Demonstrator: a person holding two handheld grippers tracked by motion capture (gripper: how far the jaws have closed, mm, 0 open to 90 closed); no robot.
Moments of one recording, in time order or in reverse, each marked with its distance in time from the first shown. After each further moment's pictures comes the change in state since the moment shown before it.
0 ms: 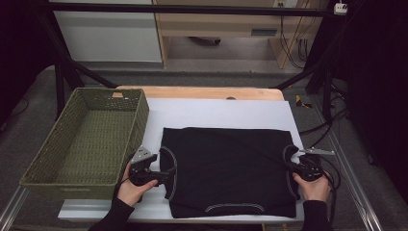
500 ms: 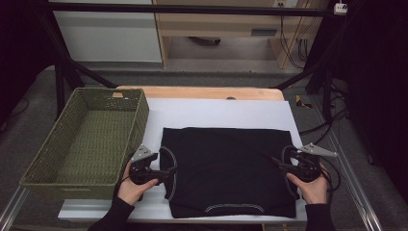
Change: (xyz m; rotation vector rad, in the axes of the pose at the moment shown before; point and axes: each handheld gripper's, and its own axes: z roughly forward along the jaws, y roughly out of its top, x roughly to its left) left arm 0.000 0.005 0.001 -0.005 -0.011 0.000; right arm 0.027 0.013 -0.021 -0.226 0.123 -0.125
